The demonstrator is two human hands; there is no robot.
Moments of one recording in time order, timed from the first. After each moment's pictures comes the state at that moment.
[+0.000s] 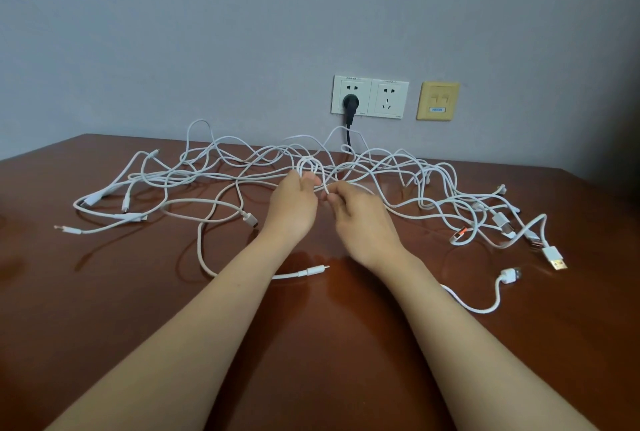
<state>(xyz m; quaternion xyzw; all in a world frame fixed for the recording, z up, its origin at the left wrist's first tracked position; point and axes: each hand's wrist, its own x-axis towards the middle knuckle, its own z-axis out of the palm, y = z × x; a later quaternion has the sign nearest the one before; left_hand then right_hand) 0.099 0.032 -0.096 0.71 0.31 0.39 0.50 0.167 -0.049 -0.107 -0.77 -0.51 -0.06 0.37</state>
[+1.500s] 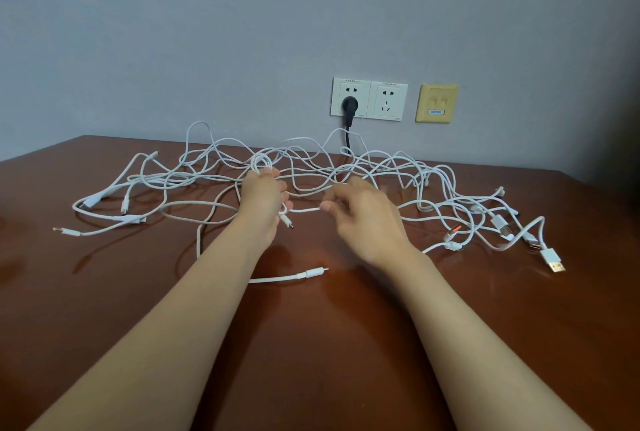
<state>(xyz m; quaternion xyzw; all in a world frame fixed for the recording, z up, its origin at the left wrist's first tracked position) 0.091 0.055 -0.084 0.46 0.30 0.43 0.71 0.162 -0.060 -0.090 -0.79 -0.52 -0.10 0.30</state>
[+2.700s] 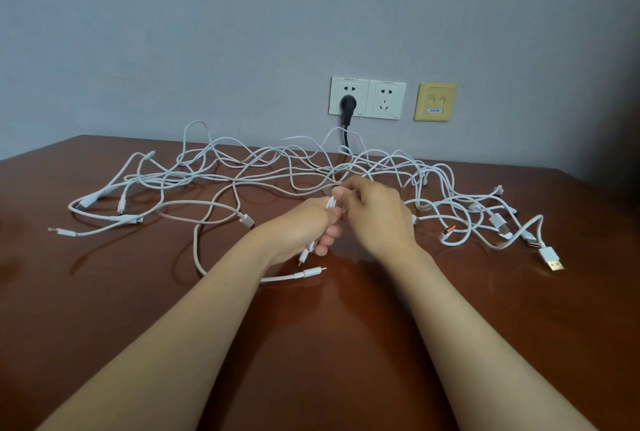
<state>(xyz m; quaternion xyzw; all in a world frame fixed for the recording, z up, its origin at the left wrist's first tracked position) 0.092 0.021 -0.094 0.74 0.21 0.11 0.63 0.169 -0.061 -0.087 -0.83 -0.42 -0.06 0.36</state>
